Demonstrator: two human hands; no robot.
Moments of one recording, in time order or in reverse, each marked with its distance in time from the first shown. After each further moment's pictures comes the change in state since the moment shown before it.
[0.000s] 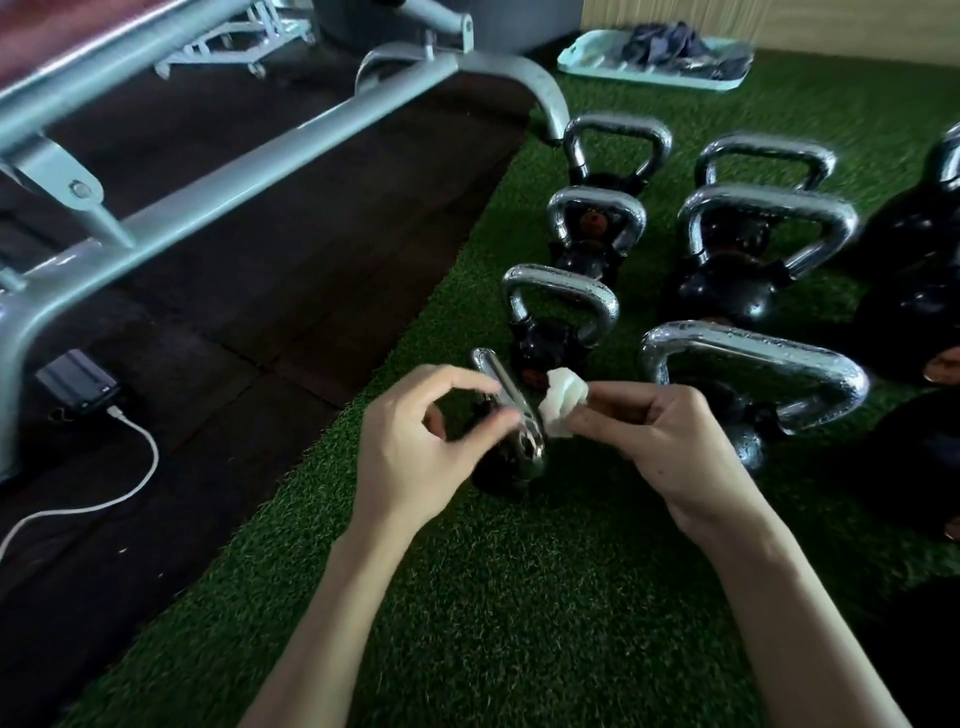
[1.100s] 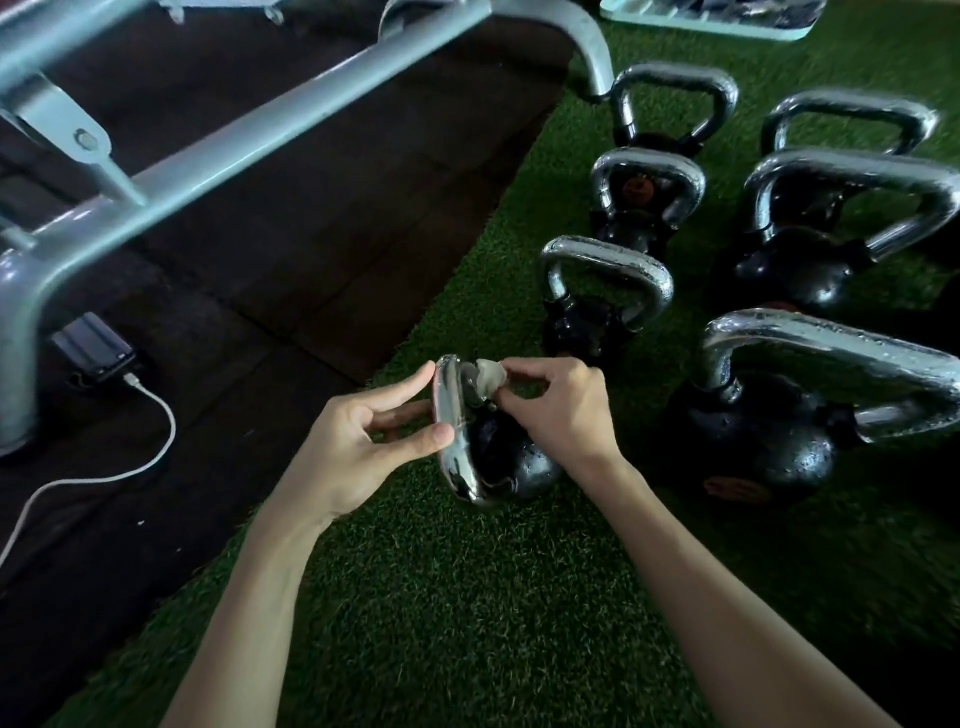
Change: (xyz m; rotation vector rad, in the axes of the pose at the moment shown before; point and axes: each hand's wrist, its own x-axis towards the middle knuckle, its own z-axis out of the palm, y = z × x) left_hand -0.006 -0.070 -0.051 -0.321 -0.385 -0.573; right_hand 0.083 0.067 0.092 -0.498 0.087 -0.224
